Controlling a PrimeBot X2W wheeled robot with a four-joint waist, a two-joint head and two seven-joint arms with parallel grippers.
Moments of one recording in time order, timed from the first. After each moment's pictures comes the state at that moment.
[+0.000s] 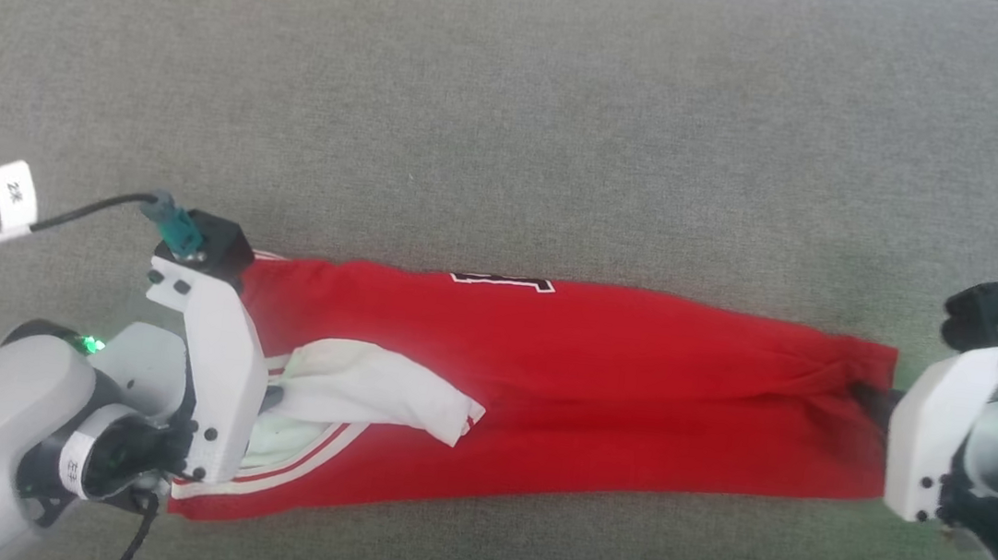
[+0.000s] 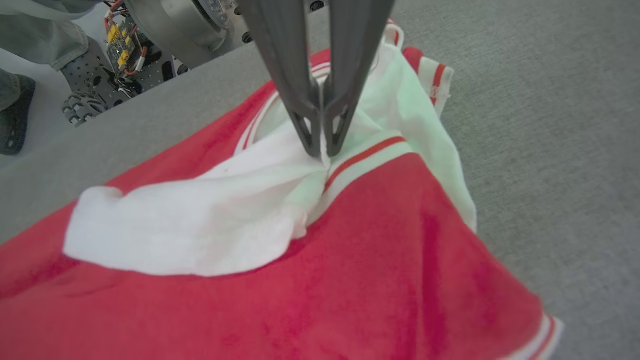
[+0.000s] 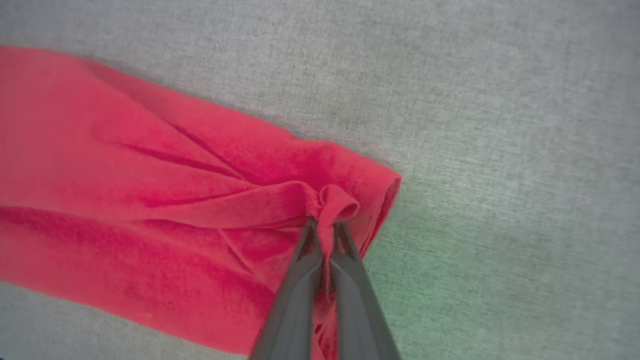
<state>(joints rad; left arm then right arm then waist) -0.72 0.88 -0.94 -0.12 -1.23 0.35 0.75 -0.29 -0.39 0.07 0.05 0.51 0.13 0.83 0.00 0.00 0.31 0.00</state>
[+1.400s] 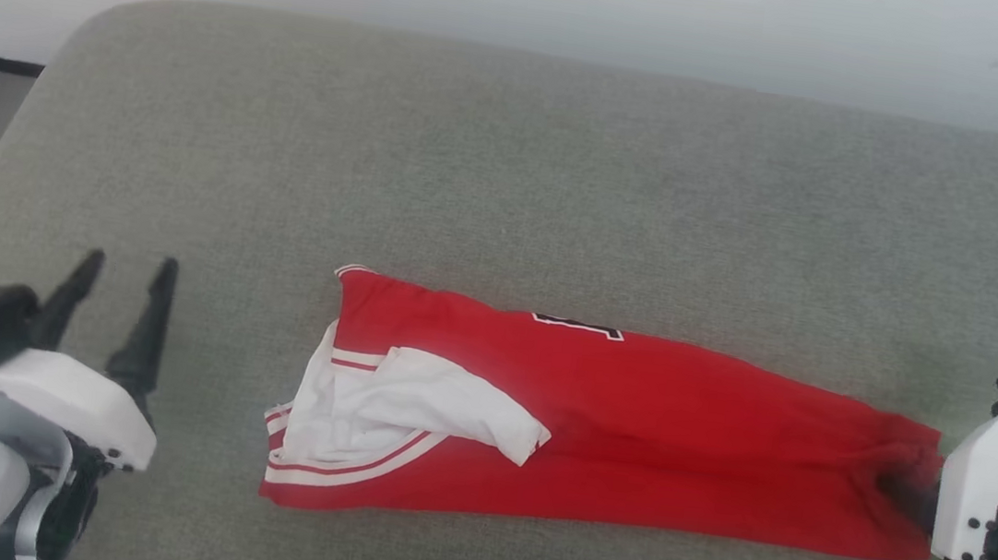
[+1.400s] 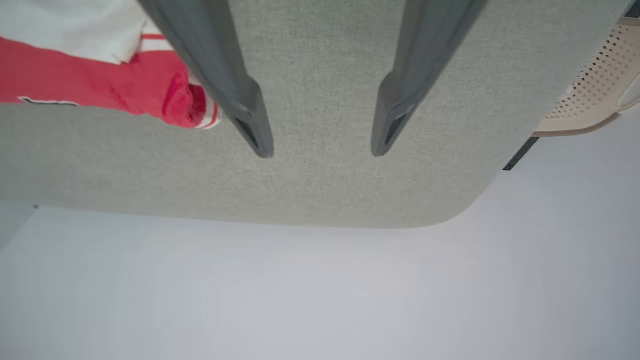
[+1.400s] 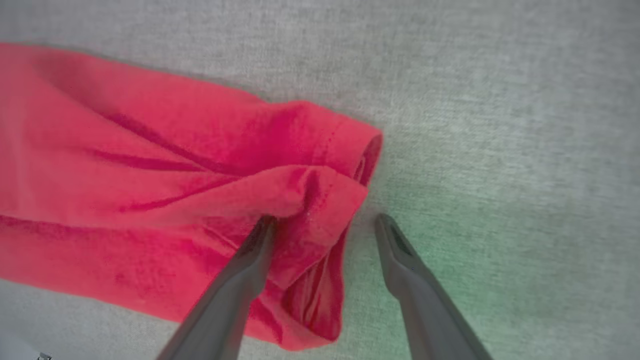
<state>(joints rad) -0.33 0.73 -0.56 0.20 -0.94 0.22 -0.26 -0.28 -0.38 -0.04 0.32 0.55 0.13 0.87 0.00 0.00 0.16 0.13</state>
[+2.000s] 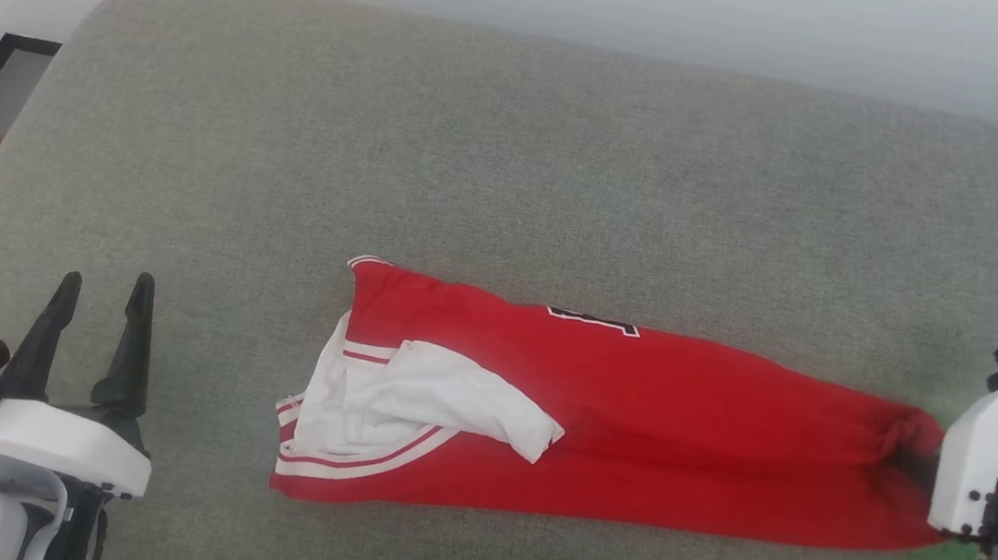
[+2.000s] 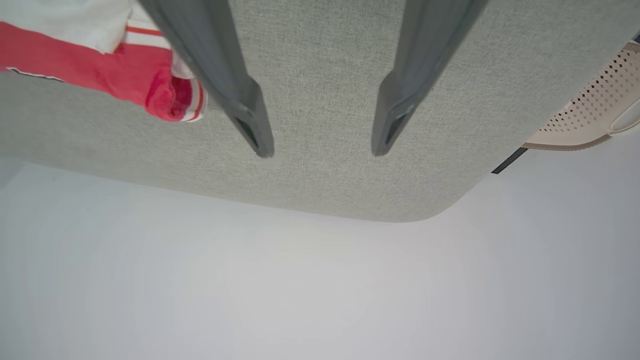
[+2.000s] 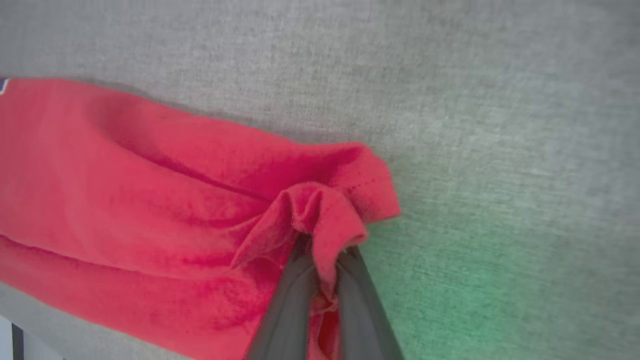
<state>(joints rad) -0.16 0.42 -0.08 0.25 -0.60 -0.03 -0.26 -0.35 -0.40 0.02 0.43 0.64 0.13 0.80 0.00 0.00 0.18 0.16</state>
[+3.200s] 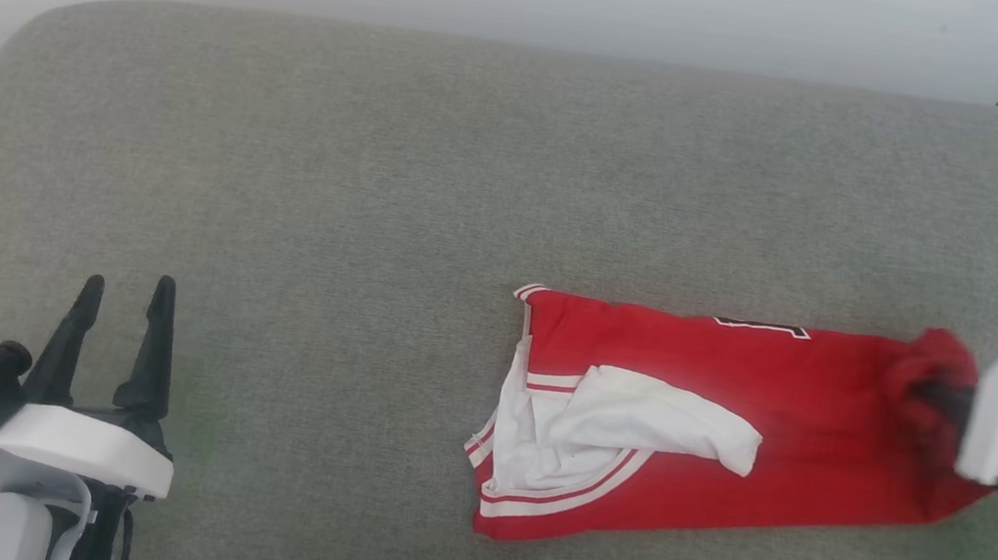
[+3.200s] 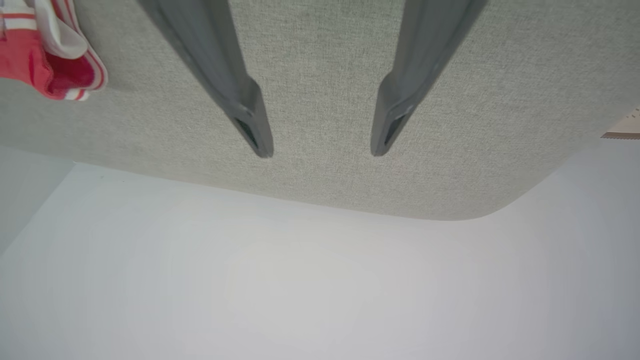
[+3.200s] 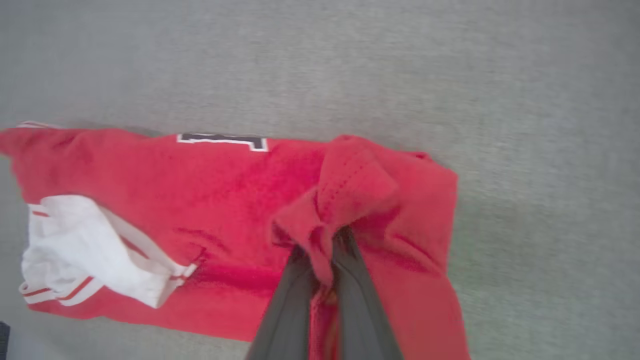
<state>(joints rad) -0.17 0.29 0.03 0.29 -0.48 -0.13 -0.26 -0.40 -0.48 0.03 0.29 0.72 0.13 0.81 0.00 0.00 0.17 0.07</state>
